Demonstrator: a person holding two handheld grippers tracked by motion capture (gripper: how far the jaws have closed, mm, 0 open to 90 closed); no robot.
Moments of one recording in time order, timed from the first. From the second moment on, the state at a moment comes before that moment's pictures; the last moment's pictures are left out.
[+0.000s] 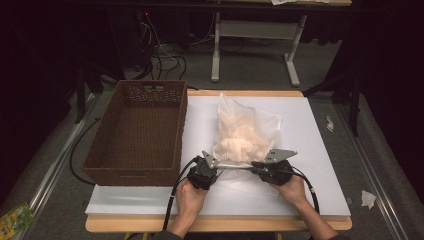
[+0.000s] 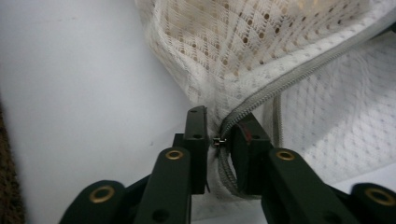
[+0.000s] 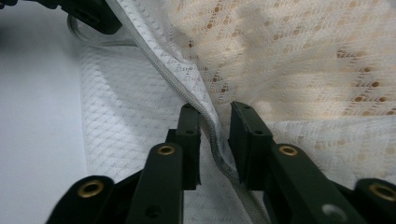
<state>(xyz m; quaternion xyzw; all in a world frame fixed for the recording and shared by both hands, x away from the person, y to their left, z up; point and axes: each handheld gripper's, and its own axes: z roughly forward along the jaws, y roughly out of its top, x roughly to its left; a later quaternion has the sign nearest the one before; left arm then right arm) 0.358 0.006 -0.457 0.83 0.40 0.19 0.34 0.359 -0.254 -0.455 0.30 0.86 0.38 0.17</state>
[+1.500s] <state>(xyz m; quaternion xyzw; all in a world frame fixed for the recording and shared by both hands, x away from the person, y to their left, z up) 0.338 0.034 -0.434 0.76 0.38 0.24 0.47 0.321 -0.361 -0.440 0.43 0.74 0.49 0.20</state>
